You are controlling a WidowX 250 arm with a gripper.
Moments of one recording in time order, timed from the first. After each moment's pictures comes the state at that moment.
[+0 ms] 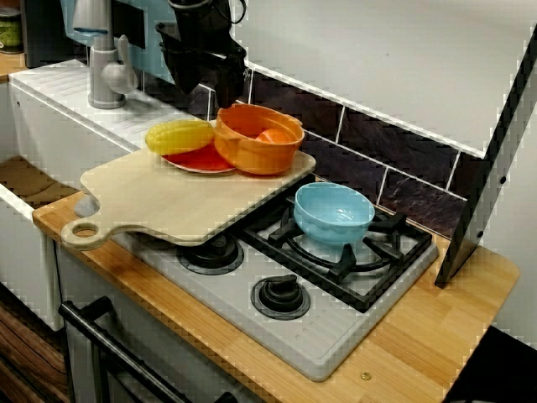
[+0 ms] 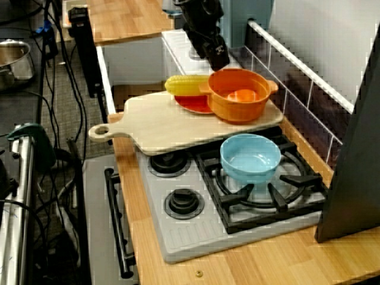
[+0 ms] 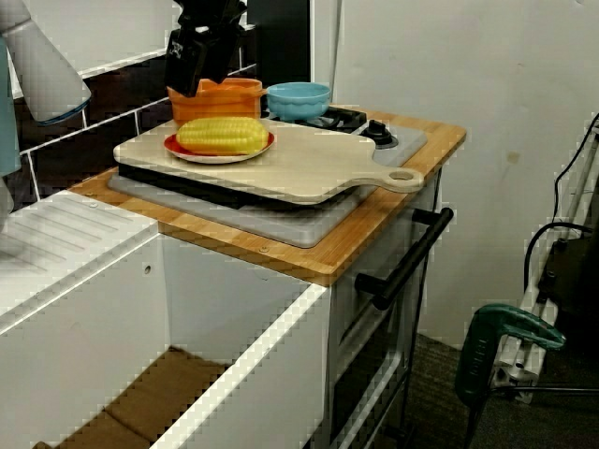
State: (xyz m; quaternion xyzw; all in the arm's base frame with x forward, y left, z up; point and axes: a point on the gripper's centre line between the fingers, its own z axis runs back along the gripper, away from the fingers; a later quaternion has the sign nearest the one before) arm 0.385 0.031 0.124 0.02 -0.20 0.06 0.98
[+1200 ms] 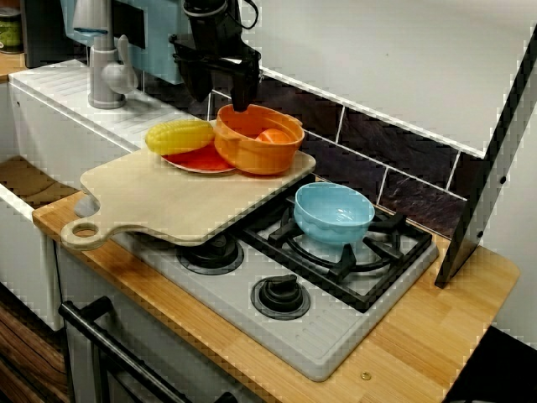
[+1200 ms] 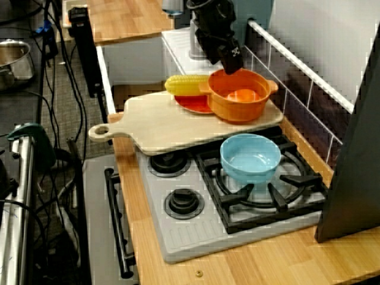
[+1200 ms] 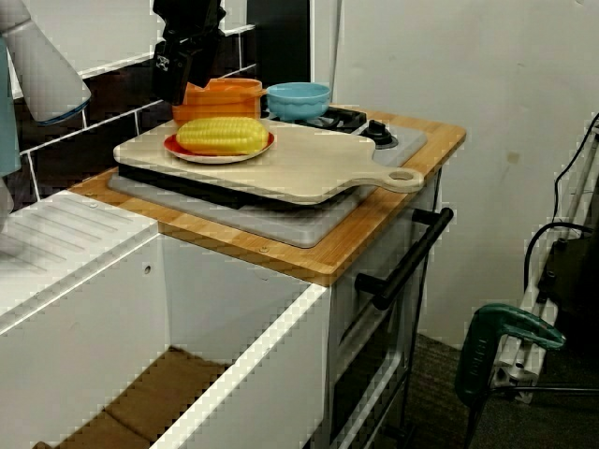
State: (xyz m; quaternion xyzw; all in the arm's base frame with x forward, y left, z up) arm 0.403 0.027 0.116 -0.01 -0.19 0.09 0.98
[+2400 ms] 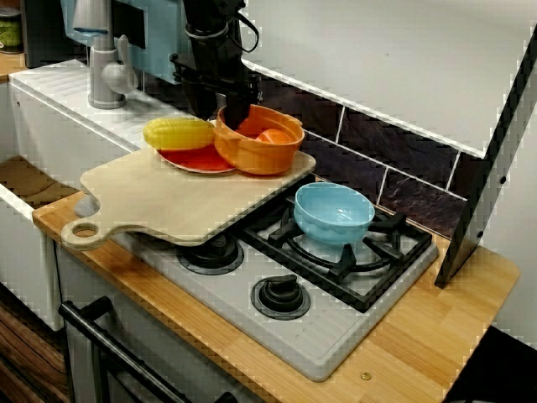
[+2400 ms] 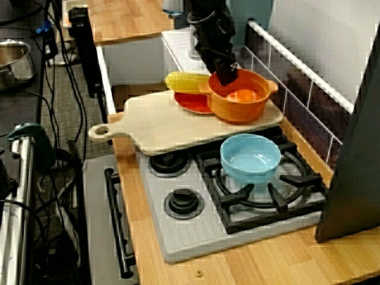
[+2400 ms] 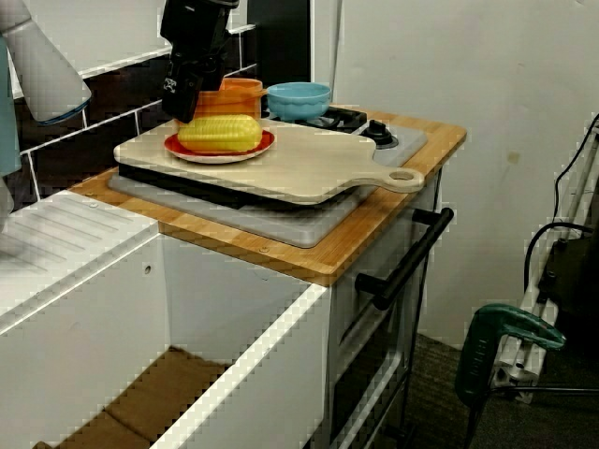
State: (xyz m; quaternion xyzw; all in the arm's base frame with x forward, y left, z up) arm 0.399 0.025 0.097 0.00 -0.17 0.09 0.98
